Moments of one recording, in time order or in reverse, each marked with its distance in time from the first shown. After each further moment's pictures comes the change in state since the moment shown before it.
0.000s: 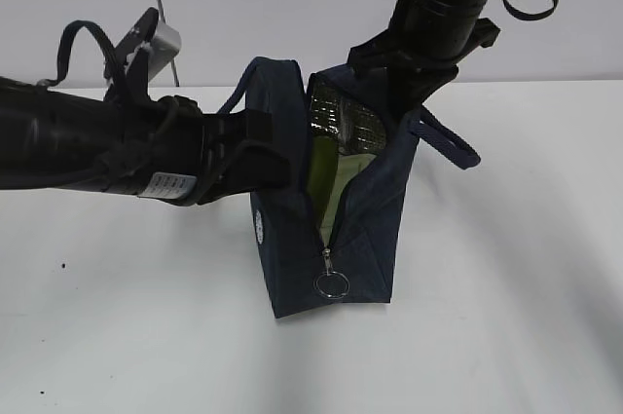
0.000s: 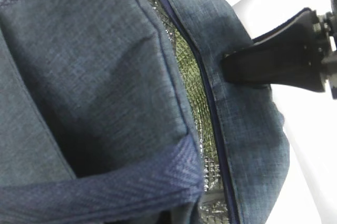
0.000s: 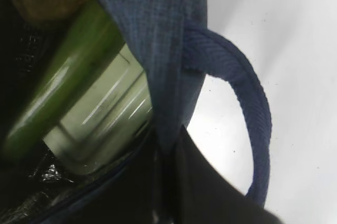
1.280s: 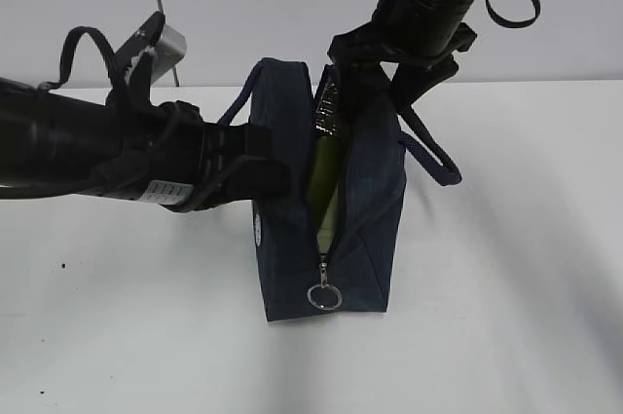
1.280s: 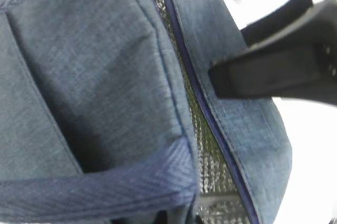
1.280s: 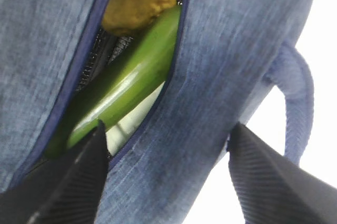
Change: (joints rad) left arm 0.000 0.000 0.000 0.052 0.005 0.000; right arm -0.002 -0.006 0.000 0.163 -0.008 -0.099
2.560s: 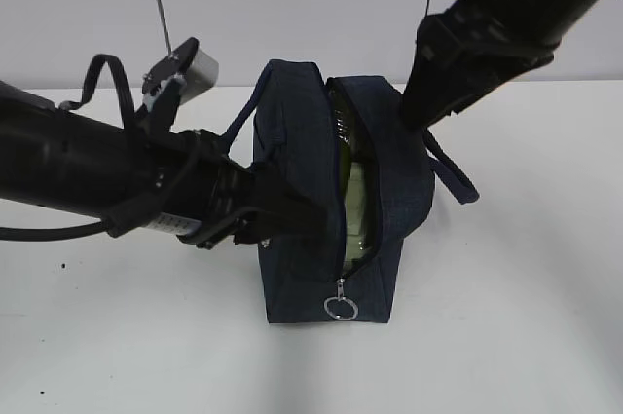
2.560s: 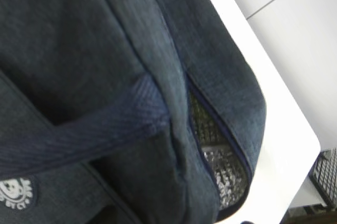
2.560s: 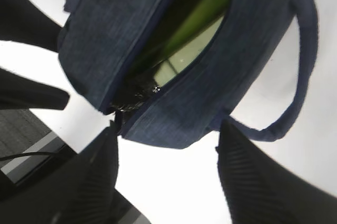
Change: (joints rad) left arm -0.016 0.021 0.000 0.132 0.106 0.031; right arm 0.000 -0.413 0.350 0.060 -0.026 -0.162
